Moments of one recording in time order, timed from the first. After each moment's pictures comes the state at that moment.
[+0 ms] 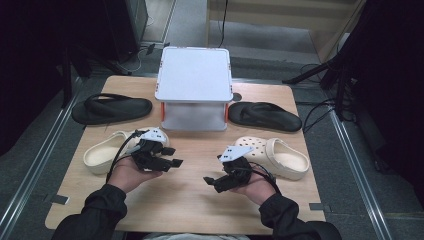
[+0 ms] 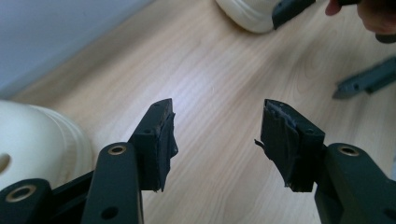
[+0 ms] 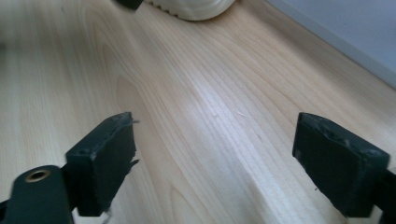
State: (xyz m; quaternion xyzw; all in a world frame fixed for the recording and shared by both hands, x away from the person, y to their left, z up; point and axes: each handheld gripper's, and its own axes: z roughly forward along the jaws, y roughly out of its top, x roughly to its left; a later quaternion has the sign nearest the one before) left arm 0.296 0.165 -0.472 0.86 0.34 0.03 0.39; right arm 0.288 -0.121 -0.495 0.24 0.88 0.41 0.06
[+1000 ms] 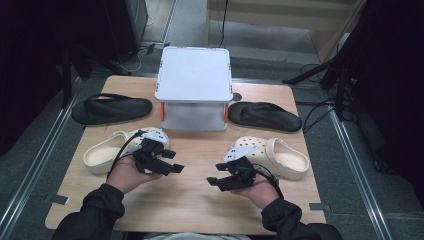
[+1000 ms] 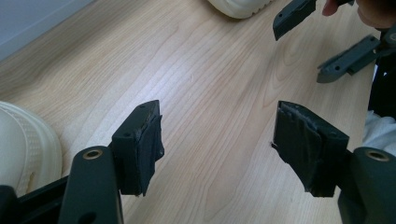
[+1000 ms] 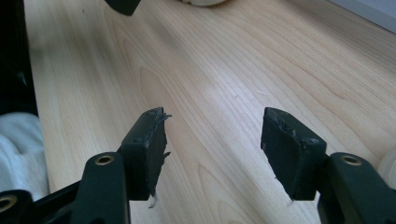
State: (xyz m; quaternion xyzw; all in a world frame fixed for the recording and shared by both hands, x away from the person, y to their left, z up) left arm 0.301 0.164 -0.473 0.86 0.33 -0.02 0.38; right arm 0.281 -0.128 -0.488 0.26 0.88 0.39 0.01
